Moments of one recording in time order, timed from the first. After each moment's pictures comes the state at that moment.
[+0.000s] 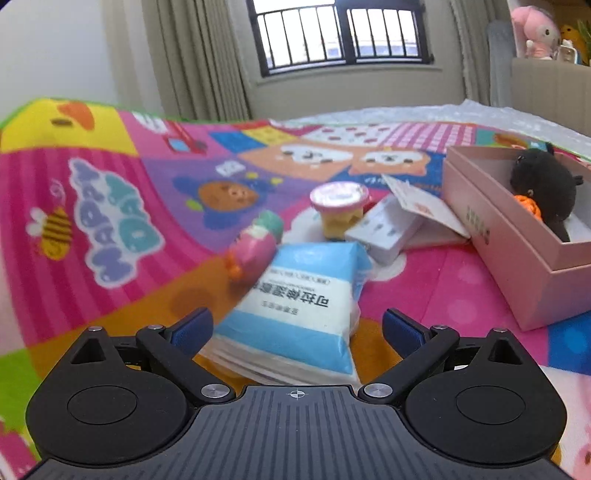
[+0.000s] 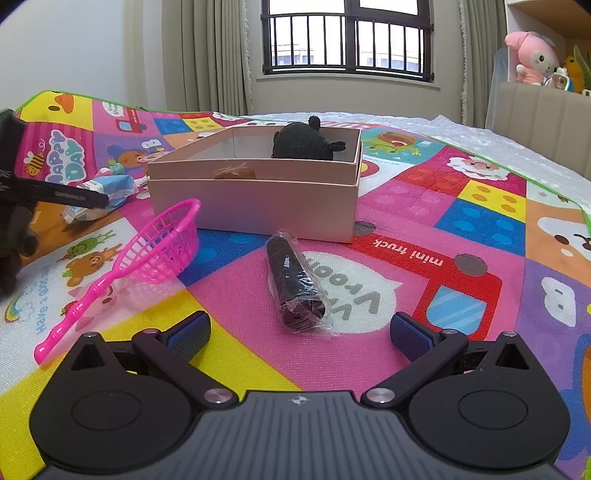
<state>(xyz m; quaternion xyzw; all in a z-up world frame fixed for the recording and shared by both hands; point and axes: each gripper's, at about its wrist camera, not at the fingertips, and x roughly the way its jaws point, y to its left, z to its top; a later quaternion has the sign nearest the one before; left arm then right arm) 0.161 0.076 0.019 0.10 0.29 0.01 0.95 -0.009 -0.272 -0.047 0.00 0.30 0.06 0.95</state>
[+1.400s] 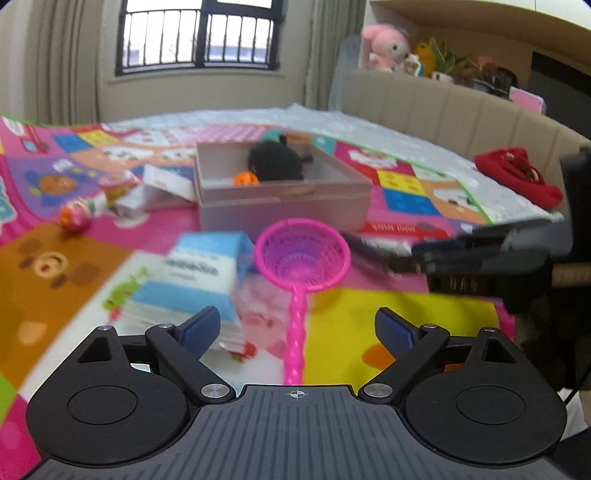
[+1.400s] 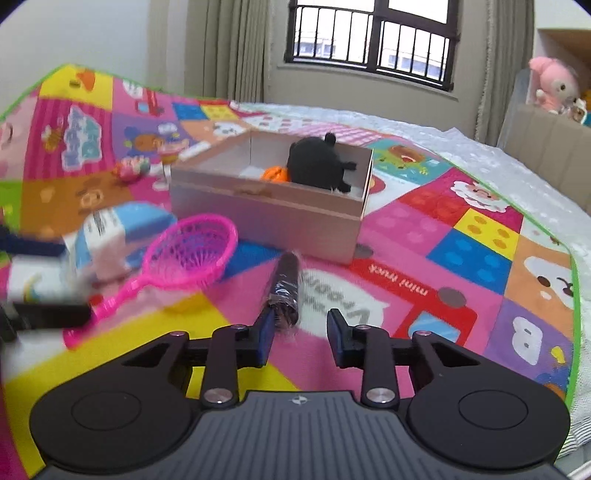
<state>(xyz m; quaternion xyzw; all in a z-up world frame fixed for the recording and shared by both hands) -0.002 -0.004 0.043 0.04 0.31 -0.27 0.91 -0.018 -0.269 -0.004 -0.04 0.31 0.08 0.95</state>
